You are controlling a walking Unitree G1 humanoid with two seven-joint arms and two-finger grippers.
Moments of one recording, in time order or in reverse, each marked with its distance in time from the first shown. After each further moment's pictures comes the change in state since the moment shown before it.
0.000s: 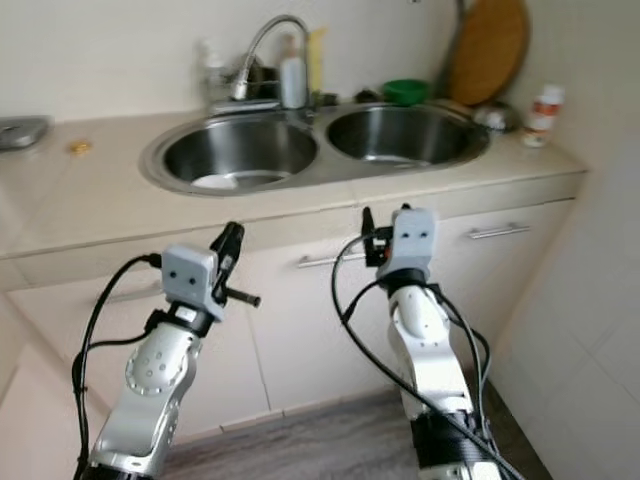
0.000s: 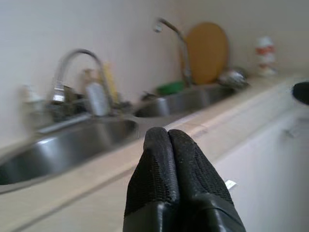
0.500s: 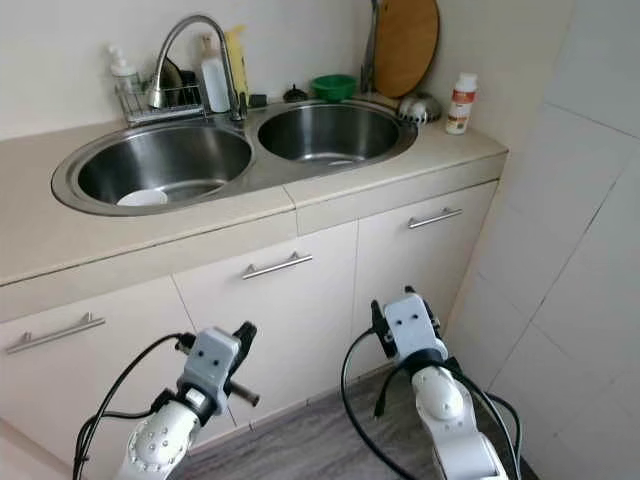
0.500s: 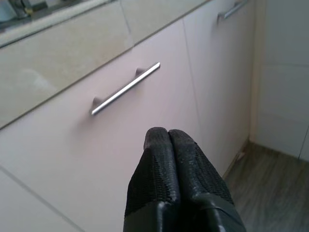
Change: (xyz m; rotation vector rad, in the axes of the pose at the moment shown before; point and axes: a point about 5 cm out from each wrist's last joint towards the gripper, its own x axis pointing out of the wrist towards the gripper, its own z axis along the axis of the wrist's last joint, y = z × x) left arm -0.071 -0.019 -0.070 0.028 0.410 -0.129; right arm -0.059 -0.010 -0.065 -0.317 0.235 0.148
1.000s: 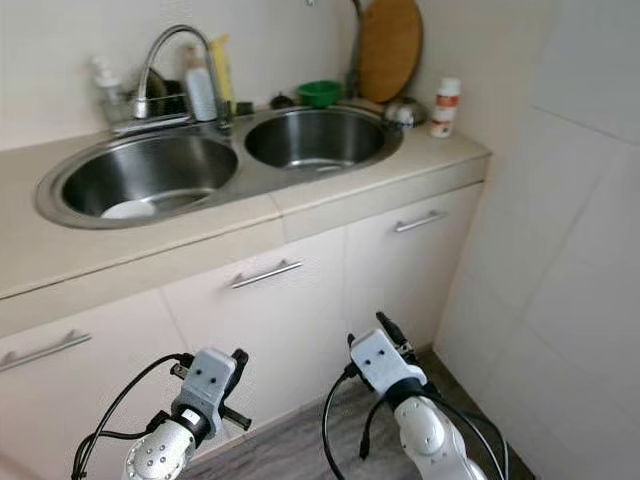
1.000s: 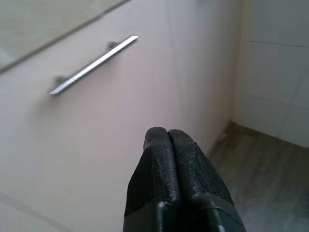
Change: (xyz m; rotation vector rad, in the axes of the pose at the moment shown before) left arm -0.002 -0.004 -0.025 -0.074 0.113 0.013; right arm -0.016 0.022 -0.022 -0.147 0.041 0.105
